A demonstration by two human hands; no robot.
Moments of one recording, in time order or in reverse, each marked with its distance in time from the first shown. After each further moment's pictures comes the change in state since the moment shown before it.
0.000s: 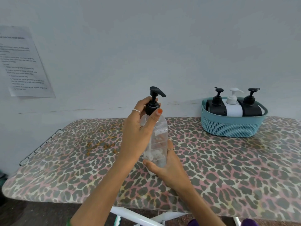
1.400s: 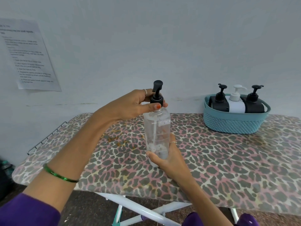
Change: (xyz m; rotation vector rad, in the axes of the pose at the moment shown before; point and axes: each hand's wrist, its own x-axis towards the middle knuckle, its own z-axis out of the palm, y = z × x) left_hand 0.055 0.026 -0.048 0.279 -0.720 -0.107; right_hand -0.002 0.000 -0.001 -0.036 -0.004 0.014
